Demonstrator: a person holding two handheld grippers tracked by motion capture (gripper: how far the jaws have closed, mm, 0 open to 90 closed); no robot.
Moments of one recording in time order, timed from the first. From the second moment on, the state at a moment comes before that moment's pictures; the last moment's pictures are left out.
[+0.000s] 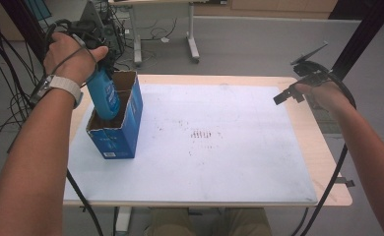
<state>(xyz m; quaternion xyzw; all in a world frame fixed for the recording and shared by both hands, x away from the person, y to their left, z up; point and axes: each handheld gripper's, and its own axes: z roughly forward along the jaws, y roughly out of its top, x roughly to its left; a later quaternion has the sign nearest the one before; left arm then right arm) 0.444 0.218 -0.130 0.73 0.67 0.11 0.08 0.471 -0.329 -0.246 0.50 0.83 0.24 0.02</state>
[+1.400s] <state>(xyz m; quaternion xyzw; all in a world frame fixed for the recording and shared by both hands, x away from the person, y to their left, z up) 0.449 0.217 -0.172 0.74 0.66 0.10 0.08 0.468 -0.339 -0.256 0.51 0.83 0.24 0.01</state>
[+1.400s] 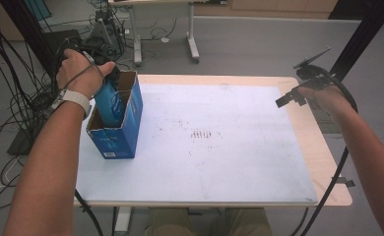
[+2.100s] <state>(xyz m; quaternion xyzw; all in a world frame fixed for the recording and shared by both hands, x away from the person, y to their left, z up) 0.448 0.225 -0.204 0.74 0.66 0.10 0.07 0.467 -0.342 -0.262 0.51 0.82 0.24 0.01</state>
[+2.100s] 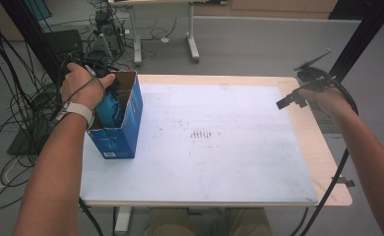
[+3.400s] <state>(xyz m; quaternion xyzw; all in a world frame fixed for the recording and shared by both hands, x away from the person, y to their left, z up) 0.454 0.229 -0.258 0.74 0.66 0.08 0.07 0.466 -0.346 -0.273 0.52 0.82 0.24 0.00</state>
